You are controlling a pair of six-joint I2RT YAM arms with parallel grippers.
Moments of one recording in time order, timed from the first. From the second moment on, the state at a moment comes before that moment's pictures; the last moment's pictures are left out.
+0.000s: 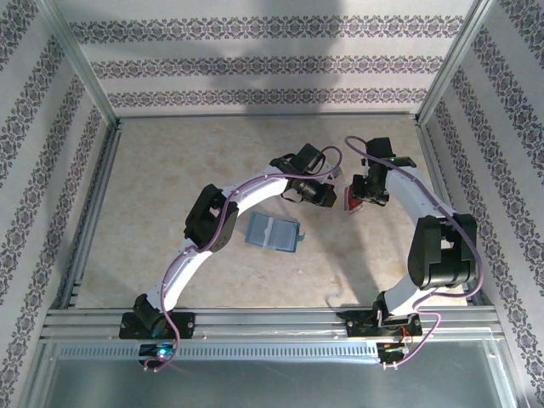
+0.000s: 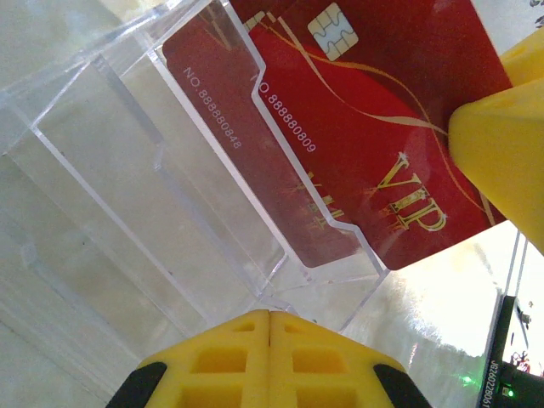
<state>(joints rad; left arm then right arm) -0.73 2.50 2.15 -0.61 0.63 -0.30 0.05 1.60 1.17 -0.82 -0.04 0.25</state>
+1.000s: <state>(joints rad) -0.73 2.50 2.15 -0.61 0.63 -0.29 0.06 1.54 1.17 -0.84 -0.05 0.24</state>
